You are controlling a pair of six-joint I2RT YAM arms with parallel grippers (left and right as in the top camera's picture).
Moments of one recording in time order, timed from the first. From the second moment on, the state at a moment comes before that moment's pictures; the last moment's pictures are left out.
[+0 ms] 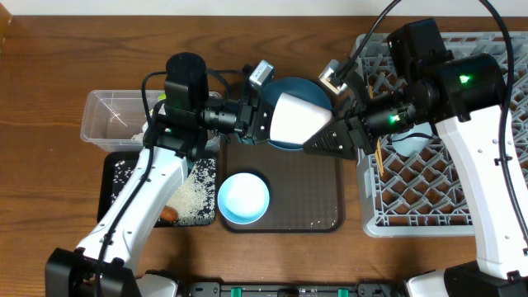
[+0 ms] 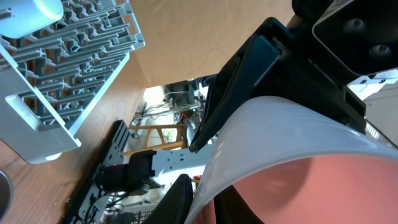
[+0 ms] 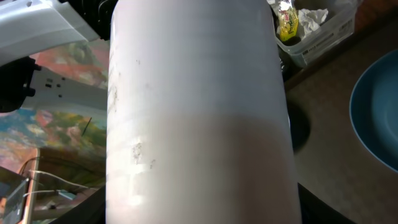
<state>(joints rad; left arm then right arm) -0.28 1.46 1.05 0.18 1.49 -1.11 0.29 1.61 1.87 -1.55 -0.97 -0.42</state>
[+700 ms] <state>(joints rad) -0.28 1.46 1.05 0.14 1.49 -1.03 0.29 1.61 1.87 -1.55 -0.97 -0.42</state>
